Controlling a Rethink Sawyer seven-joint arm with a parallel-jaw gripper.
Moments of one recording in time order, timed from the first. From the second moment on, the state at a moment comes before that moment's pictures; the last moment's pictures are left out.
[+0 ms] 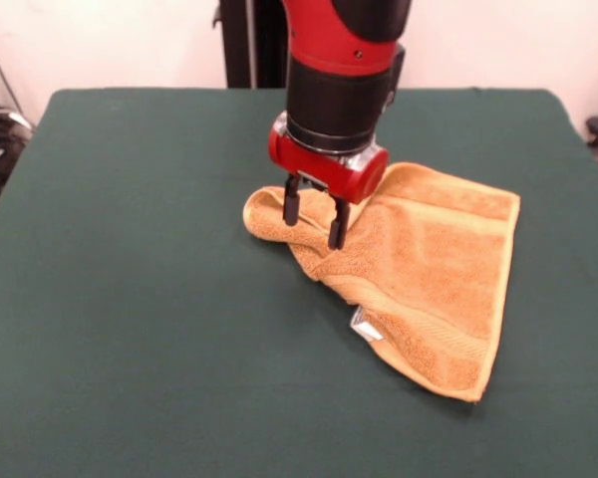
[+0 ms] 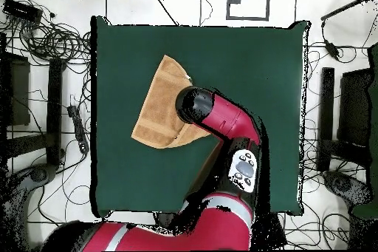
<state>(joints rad) 0.02 -0.35 -0.32 1.47 0.44 0.48 1.90</state>
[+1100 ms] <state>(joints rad) 0.02 -0.33 -0.32 1.47 0.44 0.48 1.90</state>
